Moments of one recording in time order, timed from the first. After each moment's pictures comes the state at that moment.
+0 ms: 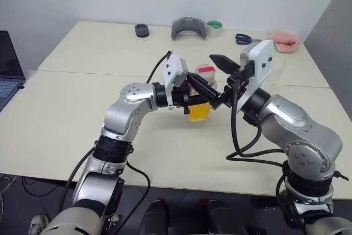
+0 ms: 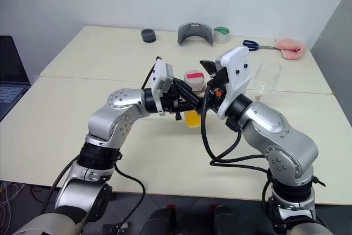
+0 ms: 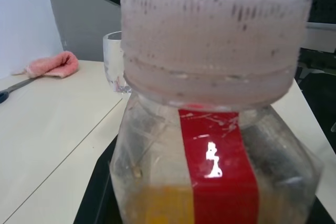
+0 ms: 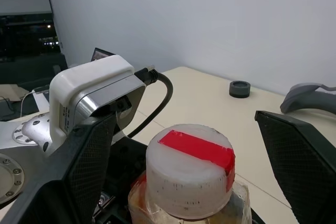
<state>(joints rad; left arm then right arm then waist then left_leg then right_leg) -0.75 0.35 -0.14 0.02 -0.42 0.45 -0.99 -0.60 -0.30 0.01 -0.69 0.69 0.92 0.15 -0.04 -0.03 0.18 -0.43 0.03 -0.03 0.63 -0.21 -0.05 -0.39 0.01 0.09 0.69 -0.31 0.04</state>
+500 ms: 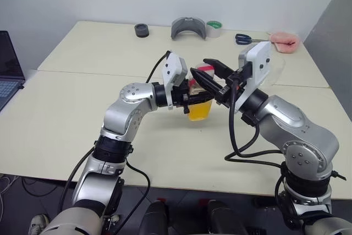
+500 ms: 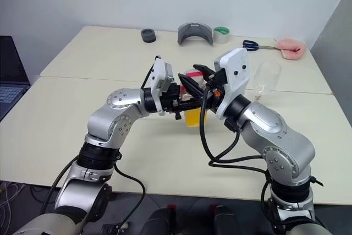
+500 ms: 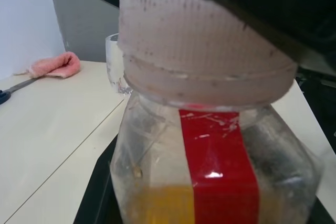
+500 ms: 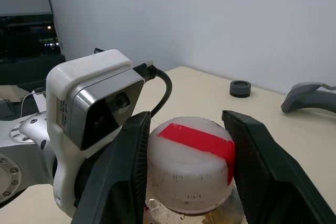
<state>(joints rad) -0.75 0.35 -0.14 0.01 -0.42 0.45 -0.98 -0.59 -0.30 0.02 -0.68 0.68 0.90 0.16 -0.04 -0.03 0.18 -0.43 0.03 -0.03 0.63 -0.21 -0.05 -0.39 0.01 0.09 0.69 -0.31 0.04</state>
